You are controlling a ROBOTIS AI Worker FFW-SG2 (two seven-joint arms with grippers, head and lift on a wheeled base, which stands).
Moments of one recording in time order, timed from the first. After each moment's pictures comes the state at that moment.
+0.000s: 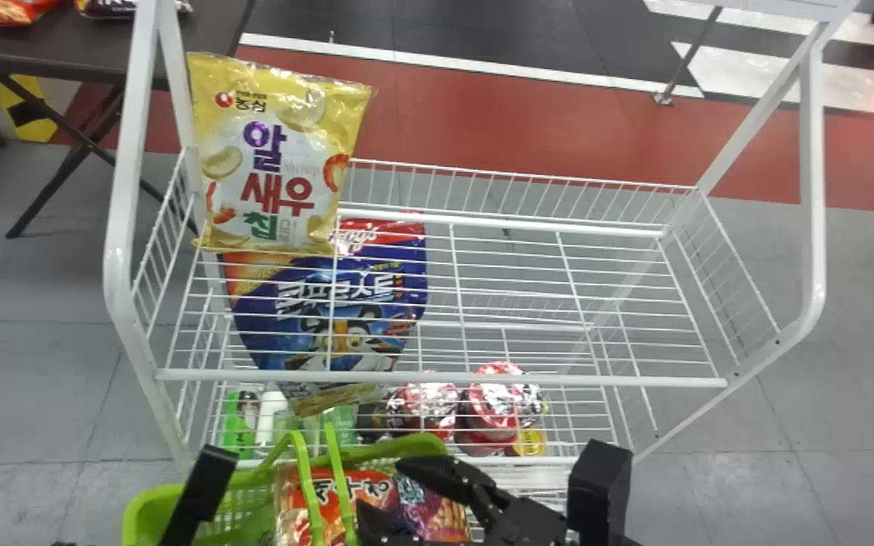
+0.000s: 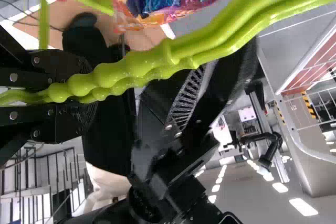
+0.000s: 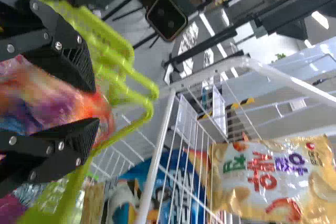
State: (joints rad) left arm 0.37 0.11 -0.22 -2.10 0.06 1.44 -1.23; right arm 0.76 -0.28 0.10 -2.25 -0.18 0.40 0.56
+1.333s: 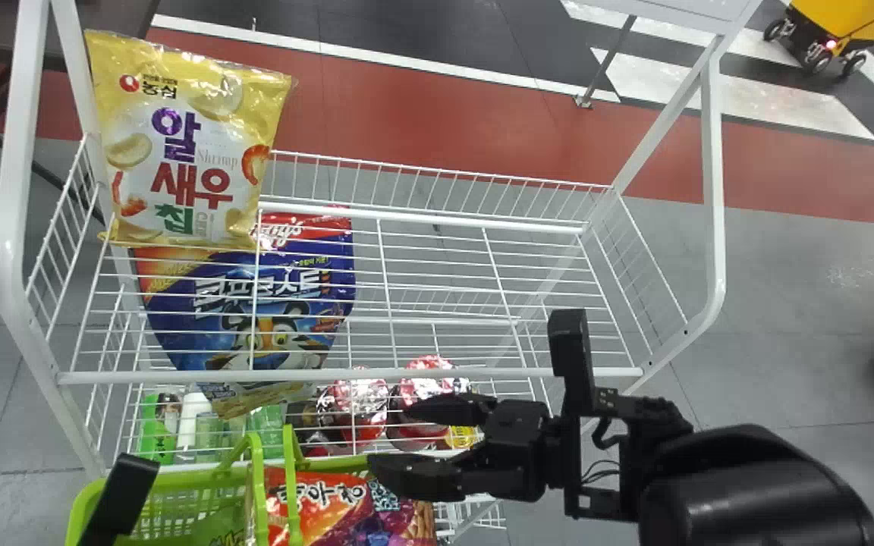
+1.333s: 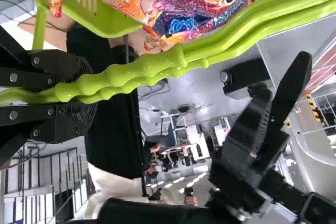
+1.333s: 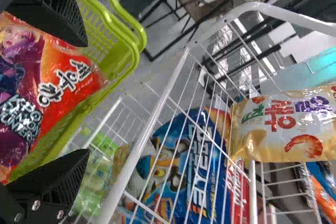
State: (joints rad) left arm 0.37 0.11 -0.23 -2.10 0.03 1.46 -1.23; right arm 0.37 -0.22 -0.12 -2.18 0.00 0.99 1.17
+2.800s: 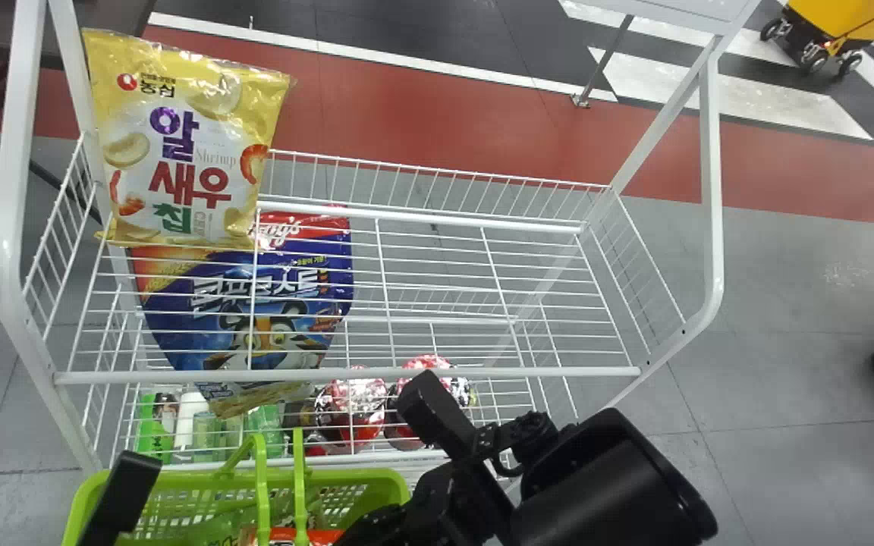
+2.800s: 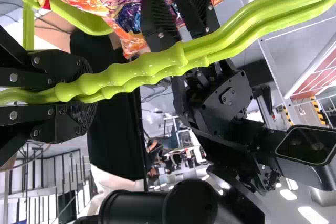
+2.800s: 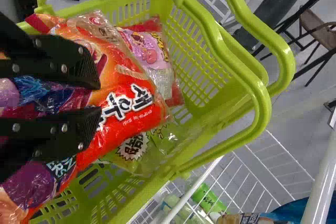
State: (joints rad) left arm 0.36 0.11 -0.25 -2.11 0.03 1.48 -1.23; right arm 0.29 -0.30 0.25 -2.03 0.44 1.06 1.34
